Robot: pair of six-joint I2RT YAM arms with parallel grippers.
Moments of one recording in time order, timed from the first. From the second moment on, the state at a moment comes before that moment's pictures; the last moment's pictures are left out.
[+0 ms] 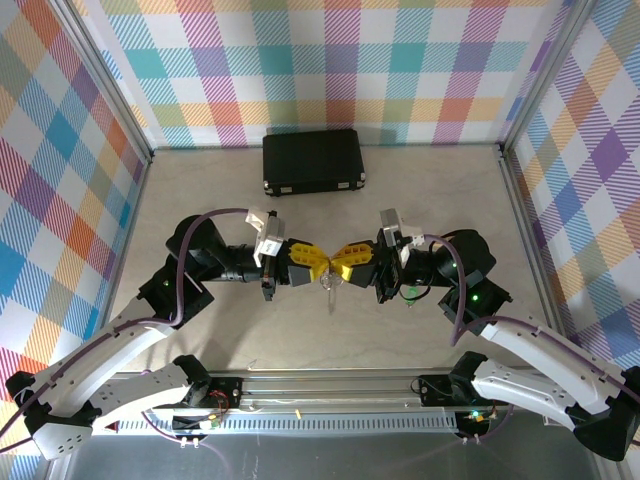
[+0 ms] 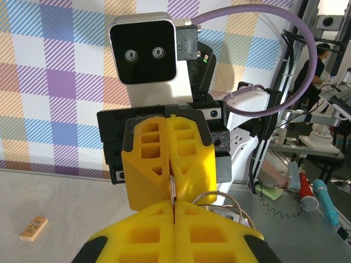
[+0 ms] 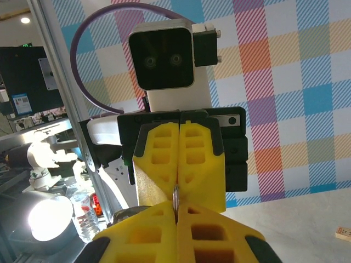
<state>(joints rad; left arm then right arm) -0.80 0.92 1.00 0.01 0.78 -0.17 0.84 0.87 0.82 0.34 -0.74 0.39</state>
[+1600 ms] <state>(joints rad) -0.80 1.07 1.35 -0.74 0.77 0.20 0.87 0.89 1.06 -0.43 -0.65 -0.08</state>
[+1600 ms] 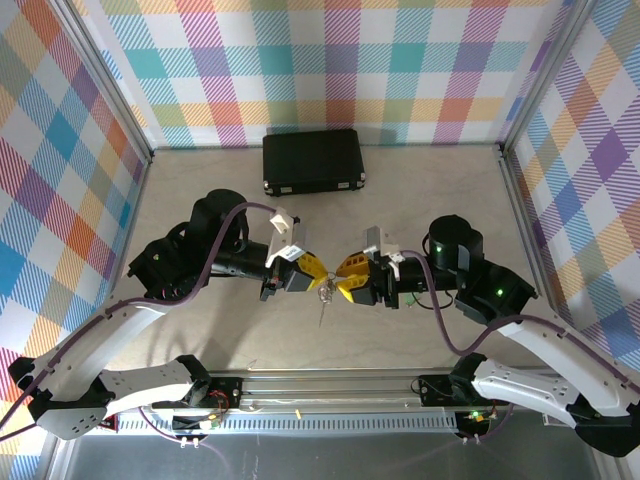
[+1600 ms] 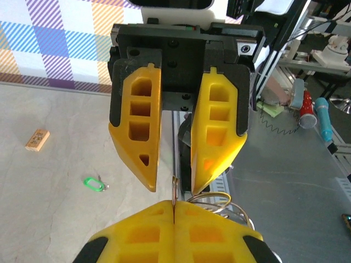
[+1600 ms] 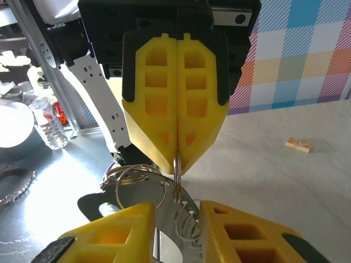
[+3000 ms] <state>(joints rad) -0.80 0.87 1.08 -0.39 0.69 0.02 0.94 0.84 0.90 -0.15 -0.54 0.08</state>
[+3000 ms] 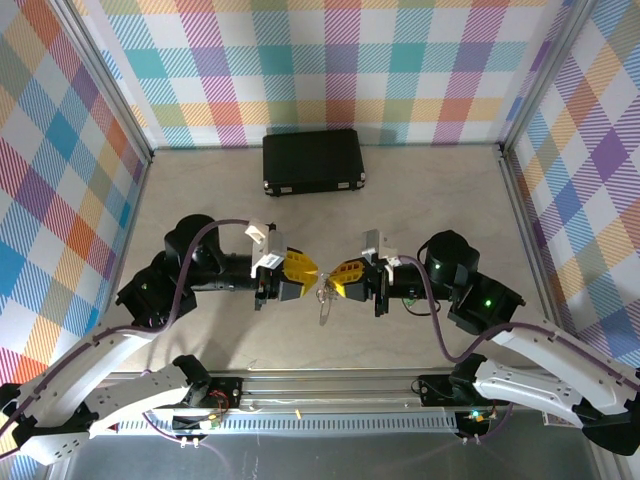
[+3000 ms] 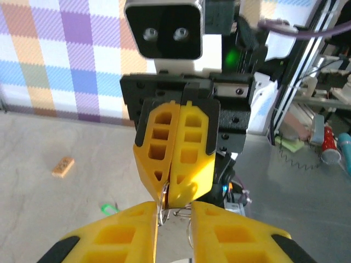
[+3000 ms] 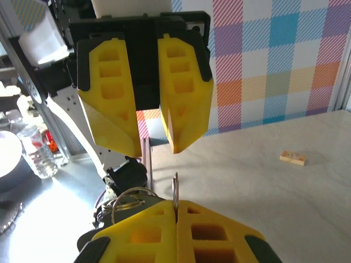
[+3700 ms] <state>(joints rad) -0.80 0.88 1.02 -0.07 0.73 -0.17 0.94 0.79 0.78 0.25 -0.55 0.29</state>
